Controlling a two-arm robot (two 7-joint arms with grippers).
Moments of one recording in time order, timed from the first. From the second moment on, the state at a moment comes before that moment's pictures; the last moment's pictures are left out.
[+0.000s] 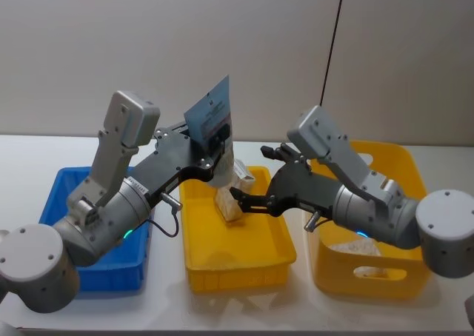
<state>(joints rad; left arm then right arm) -0.48 0.20 0.43 -1.48 -0.27 -0.04 -0.38 0.49 0.37 -0.40 -1.53 0.04 0.26 0.59</state>
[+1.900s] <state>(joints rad) -0.48 0.20 0.43 -1.48 -0.27 -0.04 -0.38 0.66 0.30 -0.49 -1.31 0.12 0.20 0.67</state>
